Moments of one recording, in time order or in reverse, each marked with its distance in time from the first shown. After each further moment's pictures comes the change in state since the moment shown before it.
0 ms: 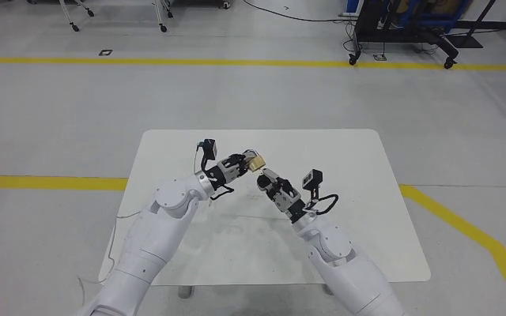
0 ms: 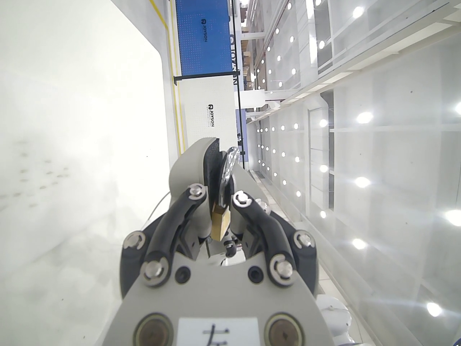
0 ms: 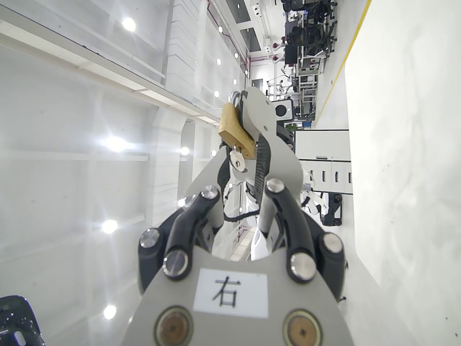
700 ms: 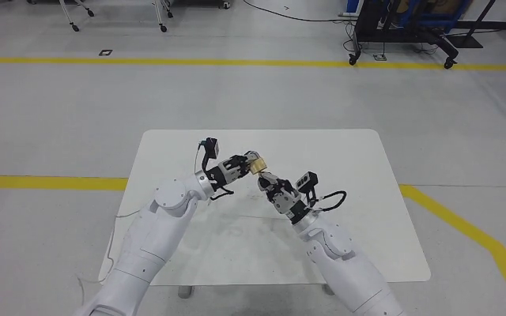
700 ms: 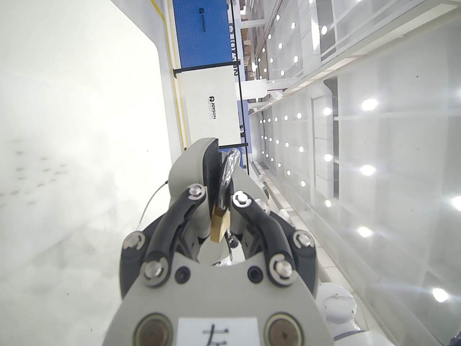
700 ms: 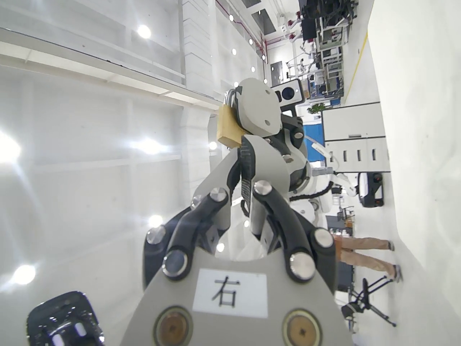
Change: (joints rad) left arm -0.004 0.003 -0.002 -0.007 0.037 -0.049 -0.059; right arm 0.008 -0.018 0.027 0.056 0.286 0.044 0.215
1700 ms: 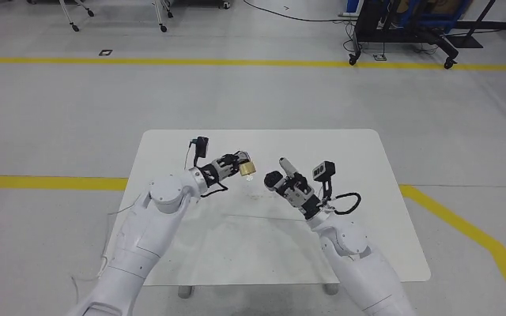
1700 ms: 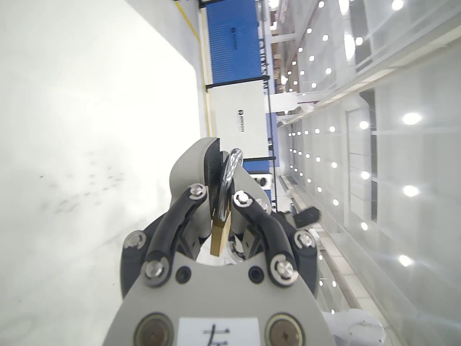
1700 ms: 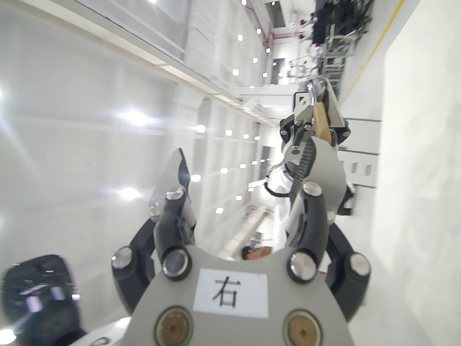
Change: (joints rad) left arm -0.035 0.016 -0.014 0.033 0.164 0.198 0.023; right arm -0.050 0.019 0.118 -0.133 -0.441 -0.043 -0.065
